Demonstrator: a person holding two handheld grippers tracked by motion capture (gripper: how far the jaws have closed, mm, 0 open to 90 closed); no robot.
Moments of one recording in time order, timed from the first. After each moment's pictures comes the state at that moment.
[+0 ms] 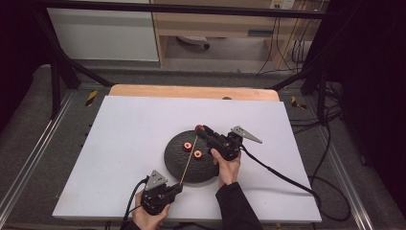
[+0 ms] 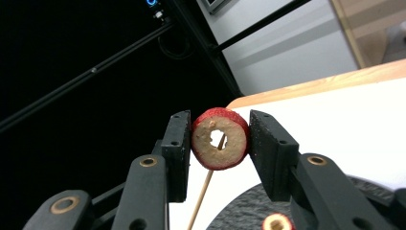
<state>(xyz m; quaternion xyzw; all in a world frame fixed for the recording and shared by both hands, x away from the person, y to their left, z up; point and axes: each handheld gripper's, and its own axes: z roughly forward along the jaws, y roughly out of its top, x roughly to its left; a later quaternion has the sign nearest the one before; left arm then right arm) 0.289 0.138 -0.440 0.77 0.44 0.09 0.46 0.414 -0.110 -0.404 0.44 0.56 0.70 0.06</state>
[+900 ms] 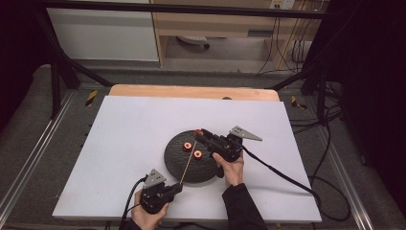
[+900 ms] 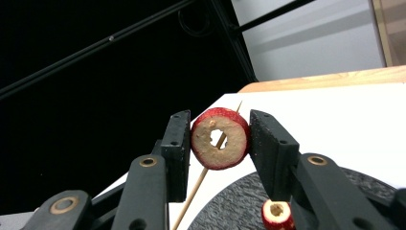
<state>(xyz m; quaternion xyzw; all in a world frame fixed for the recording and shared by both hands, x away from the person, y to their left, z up) 0.293 0.138 -0.441 0.77 0.43 0.09 0.46 0.412 -0.115 -0.405 0.39 0.62 0.69 0.04</state>
